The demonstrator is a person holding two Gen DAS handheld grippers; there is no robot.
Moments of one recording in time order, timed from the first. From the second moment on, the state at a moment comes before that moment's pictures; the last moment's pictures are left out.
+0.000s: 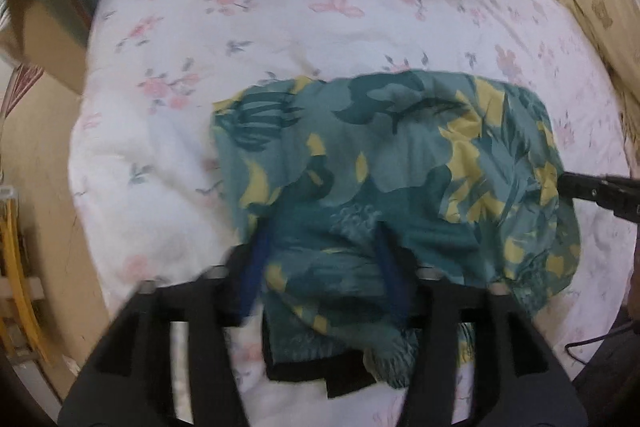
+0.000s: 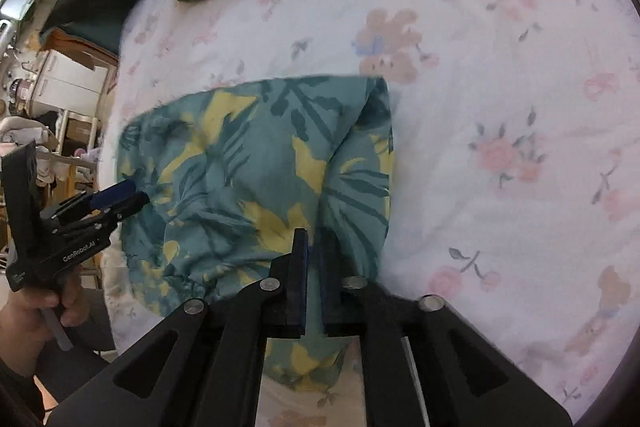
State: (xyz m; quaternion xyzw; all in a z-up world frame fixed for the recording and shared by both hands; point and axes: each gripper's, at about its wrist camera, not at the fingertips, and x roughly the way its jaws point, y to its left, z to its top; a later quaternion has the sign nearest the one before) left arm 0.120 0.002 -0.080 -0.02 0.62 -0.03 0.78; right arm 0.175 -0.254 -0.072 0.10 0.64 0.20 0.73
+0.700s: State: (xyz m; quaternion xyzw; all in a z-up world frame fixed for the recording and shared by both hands) left arm 0.174 0.106 -0.075 -0.18 0.61 0.05 0.77; right arm 0.203 -0.310 -0.066 0.25 0.60 0.16 0.75
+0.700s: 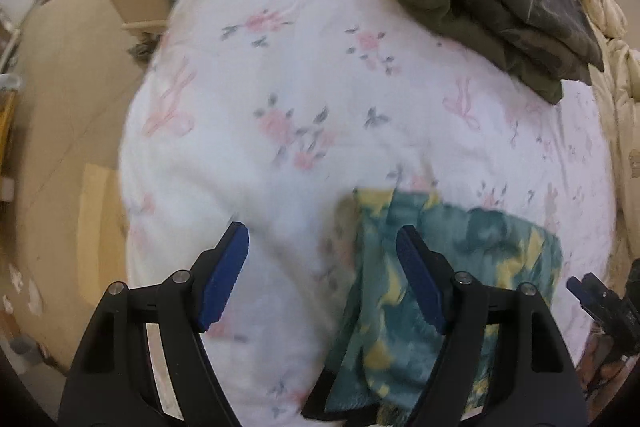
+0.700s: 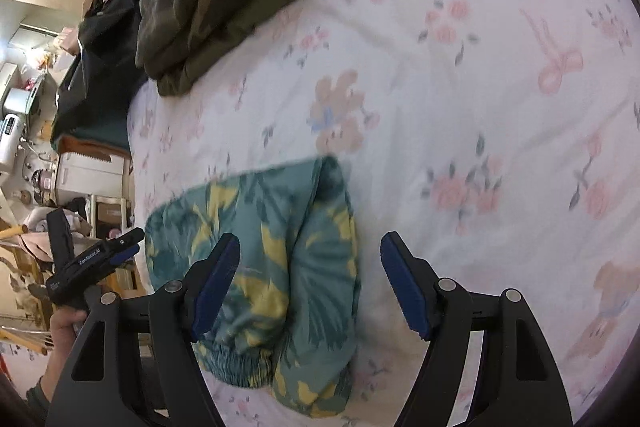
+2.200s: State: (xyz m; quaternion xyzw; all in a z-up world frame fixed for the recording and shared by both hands) left arm 0.221 0.043 -0.031 -0.09 0.49 -0.14 0.86; right arm 0.222 -0.281 -0.018 0.04 0.46 0.31 0.83
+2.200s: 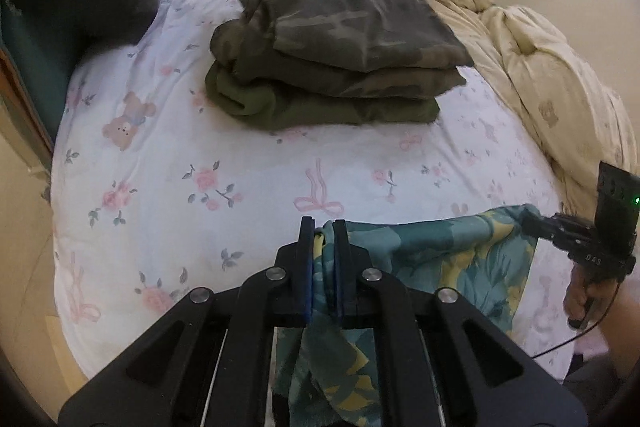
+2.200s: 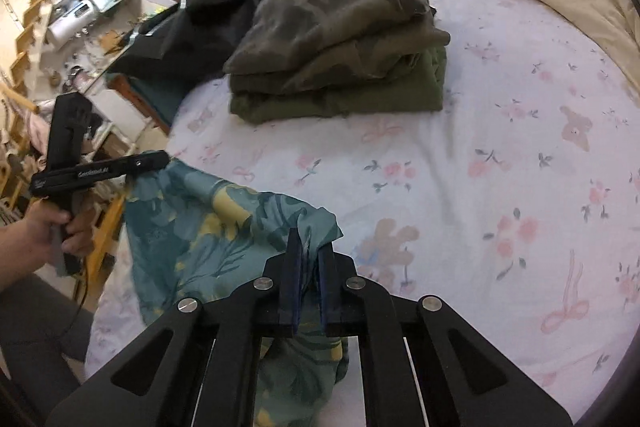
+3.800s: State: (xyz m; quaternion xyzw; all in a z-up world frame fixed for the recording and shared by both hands) left arm 0.082 0.054 -0.007 0.04 0.59 -0.16 0.79; right arm 0.098 -0.293 0.002 -0.05 0.55 0.25 0.80
